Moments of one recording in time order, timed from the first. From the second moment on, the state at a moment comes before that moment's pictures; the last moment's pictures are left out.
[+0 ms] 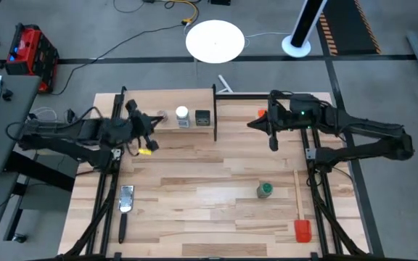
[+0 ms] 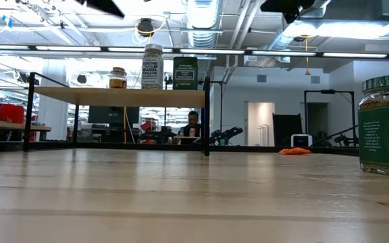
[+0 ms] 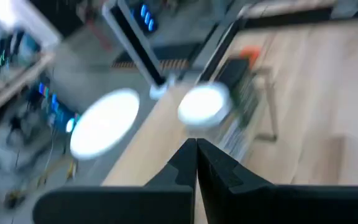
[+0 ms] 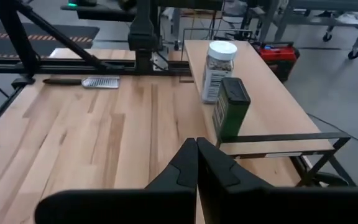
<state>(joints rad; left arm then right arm) -0.05 0.85 0.96 -0.58 -0.73 0.10 -0.25 0.97 0.97 -0.34 -0.13 -0.14</state>
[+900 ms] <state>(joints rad) -0.21 1.09 0.96 -0.33 0.09 0.15 -0.11 1.11 1.00 -0.81 -0.13 -0.08</state>
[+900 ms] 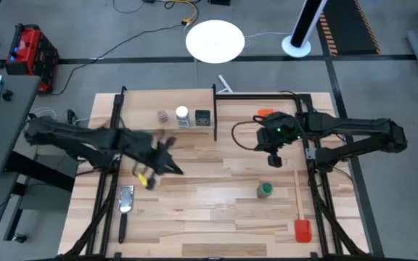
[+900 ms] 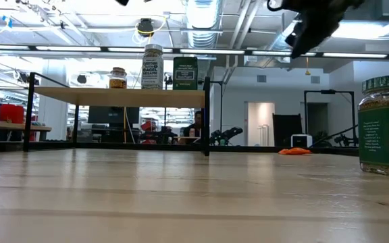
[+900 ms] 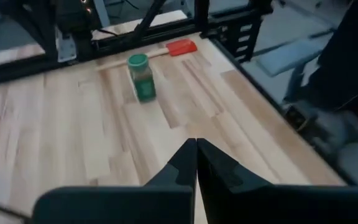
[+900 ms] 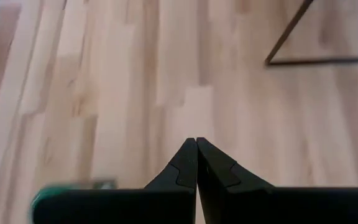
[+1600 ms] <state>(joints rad) -0.27 1.41 0.96 0.02 -0.20 0.34 0.28 1.11 0.99 -1.09 -0.13 0.30</state>
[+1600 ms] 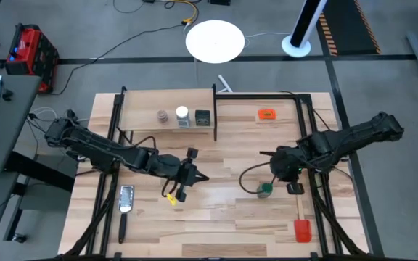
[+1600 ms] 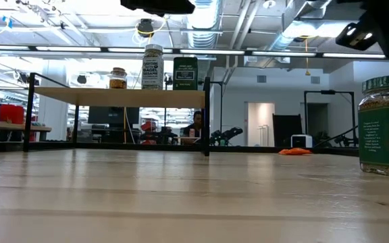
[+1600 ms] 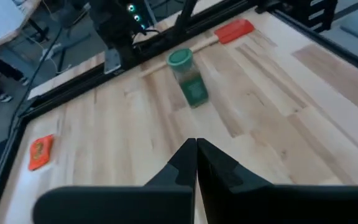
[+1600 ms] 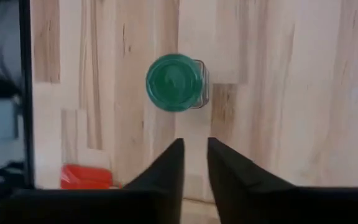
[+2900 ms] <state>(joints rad) -0.19 1.41 0.96 0.07 -0.22 0.41 0.35 1.46 0.99 -0.90 -0.11 0.41</state>
